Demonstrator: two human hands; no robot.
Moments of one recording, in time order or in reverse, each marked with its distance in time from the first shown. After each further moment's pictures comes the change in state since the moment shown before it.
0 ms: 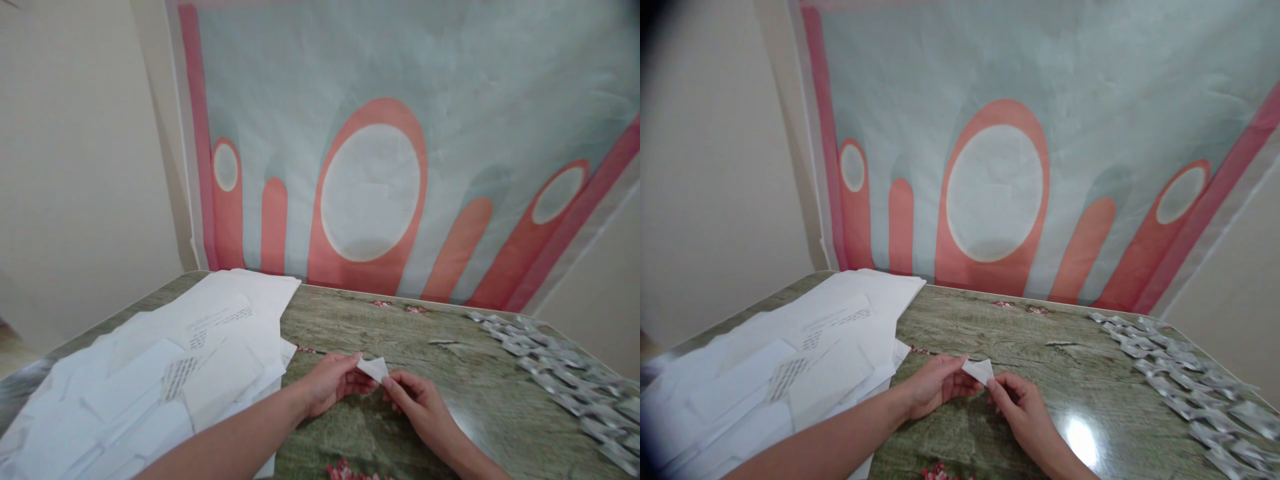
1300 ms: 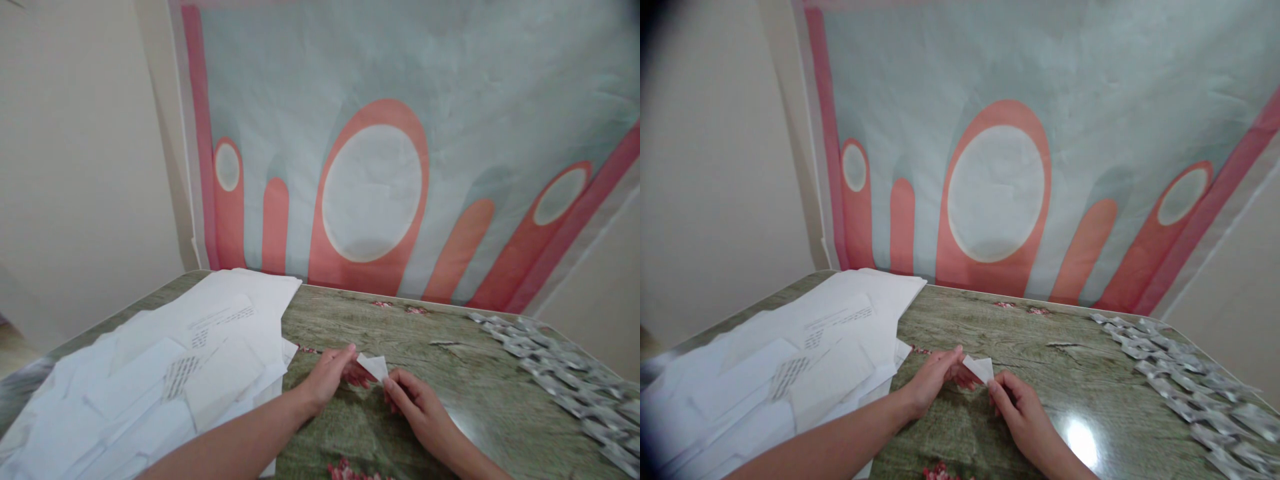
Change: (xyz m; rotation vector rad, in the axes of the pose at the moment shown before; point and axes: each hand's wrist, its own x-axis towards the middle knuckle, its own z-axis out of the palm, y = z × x) left_hand -0.002 0.007 0.005 0.455 0.119 0.180; right_hand -0.003 -0.001 0.000 -0.076 -0.040 -0.067
